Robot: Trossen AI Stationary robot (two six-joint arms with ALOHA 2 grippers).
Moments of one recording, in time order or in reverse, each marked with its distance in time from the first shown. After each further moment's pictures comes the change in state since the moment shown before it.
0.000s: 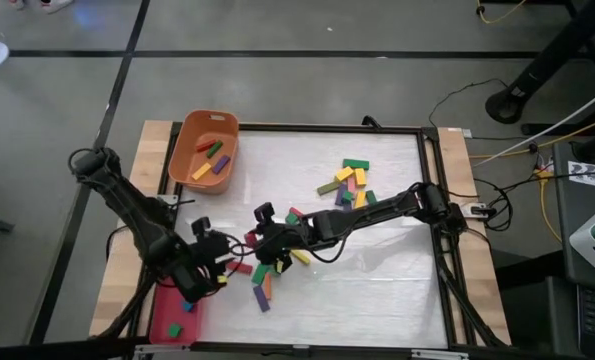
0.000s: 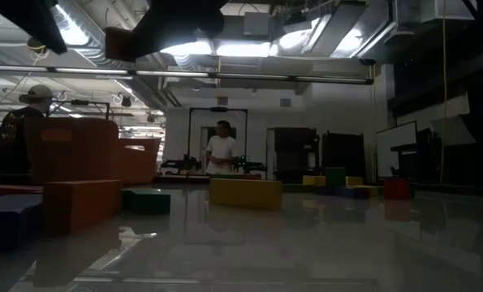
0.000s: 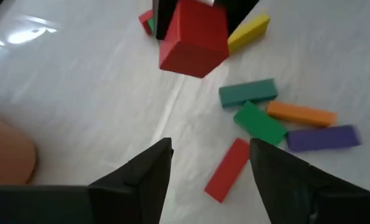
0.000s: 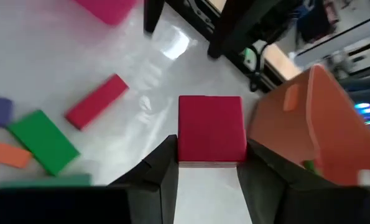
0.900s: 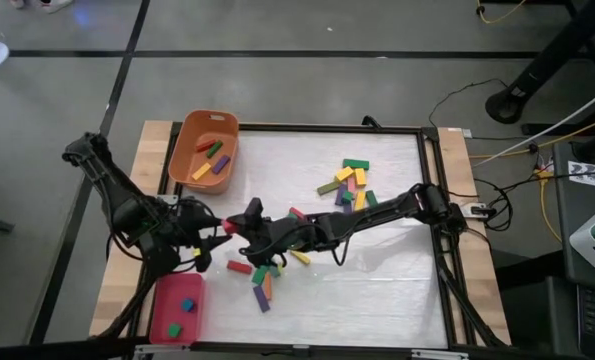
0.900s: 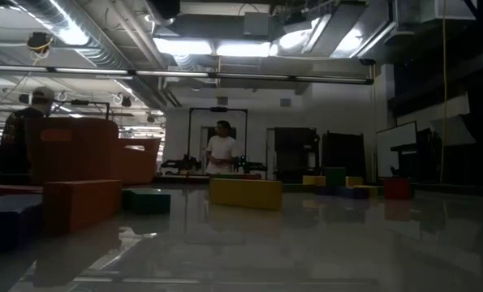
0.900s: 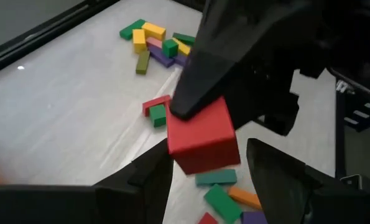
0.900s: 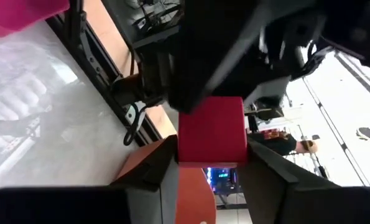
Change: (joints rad) left arm -0.007 -0.271 0.000 0.109 -0.218 0.021; right arm 0.013 0.000 0.000 0.447 0.166 -0.556
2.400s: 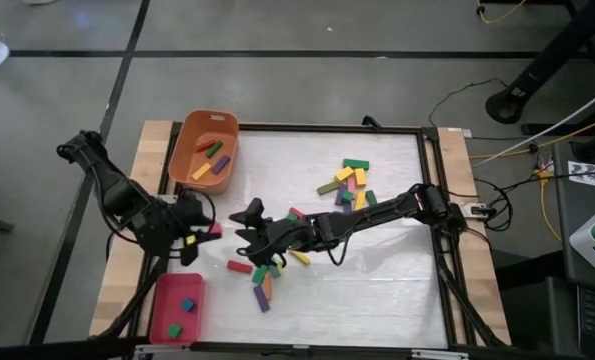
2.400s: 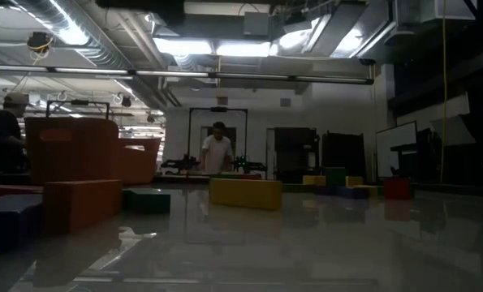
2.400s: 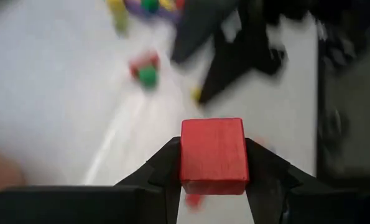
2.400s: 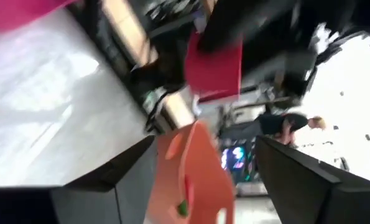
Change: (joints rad) left arm 0.055 -0.121 0.000 -0.115 0.297 0.108; right arm 0.008 0.001 0.000 -0.091 0.012 0.077
